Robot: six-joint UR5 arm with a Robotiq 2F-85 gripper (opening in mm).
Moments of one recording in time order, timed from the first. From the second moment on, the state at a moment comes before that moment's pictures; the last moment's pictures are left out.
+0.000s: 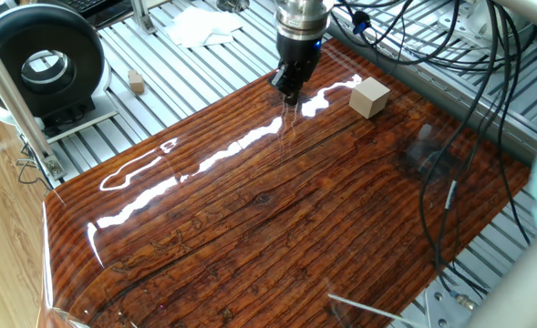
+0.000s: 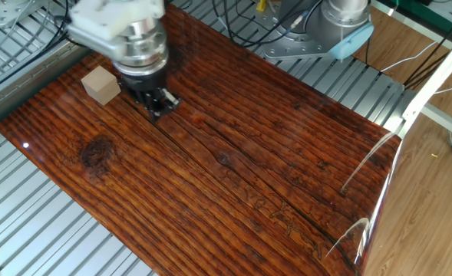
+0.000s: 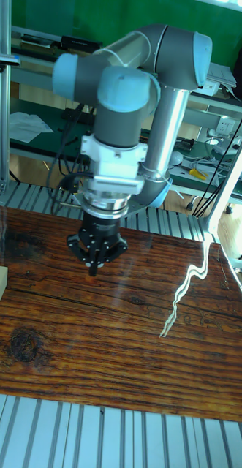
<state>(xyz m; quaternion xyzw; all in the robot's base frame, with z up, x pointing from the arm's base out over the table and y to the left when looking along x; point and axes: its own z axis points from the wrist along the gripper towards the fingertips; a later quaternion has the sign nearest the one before) 0.544 -0.041 0.129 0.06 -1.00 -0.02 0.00</state>
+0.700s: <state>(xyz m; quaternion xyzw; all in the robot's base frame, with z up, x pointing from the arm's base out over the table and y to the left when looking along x) 0.547 -0.185 0.111 0.09 -0.99 0.04 0.01</state>
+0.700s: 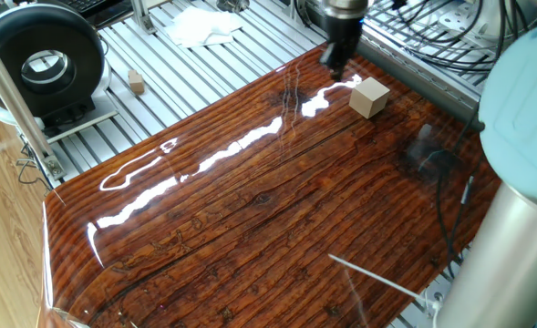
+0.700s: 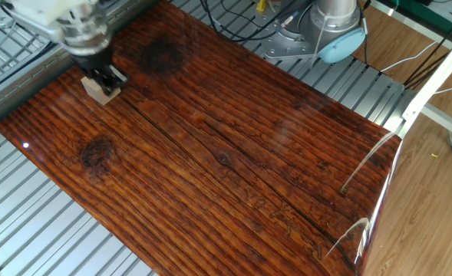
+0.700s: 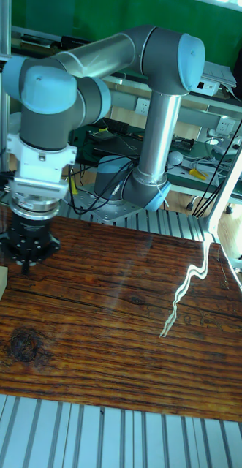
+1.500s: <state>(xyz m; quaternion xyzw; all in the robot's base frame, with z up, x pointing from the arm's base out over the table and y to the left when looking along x) 0.538 -0.215 0.108 0.04 -1.00 0.05 0.02</state>
